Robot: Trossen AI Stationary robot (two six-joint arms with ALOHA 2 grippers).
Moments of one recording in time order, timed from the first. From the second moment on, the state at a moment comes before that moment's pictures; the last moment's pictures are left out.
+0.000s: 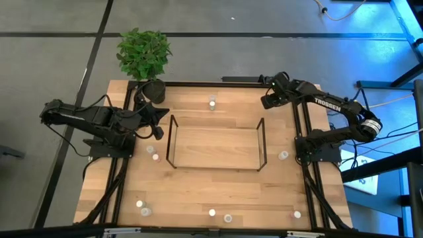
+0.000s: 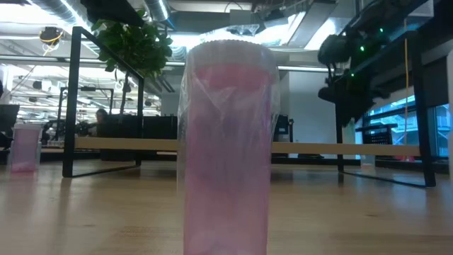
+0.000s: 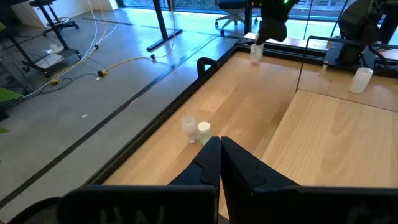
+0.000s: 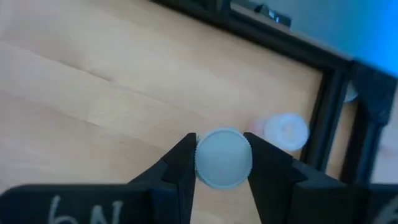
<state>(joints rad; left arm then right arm) -0.19 0.76 0.83 -0.57 -0.77 -0.28 -0.76 1.26 0.89 -0.79 0.32 0.37</state>
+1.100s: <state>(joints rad) -0.19 0.76 0.83 -0.56 -0.25 -0.26 -0.24 1.26 1.20 -0.88 0.44 0.33</state>
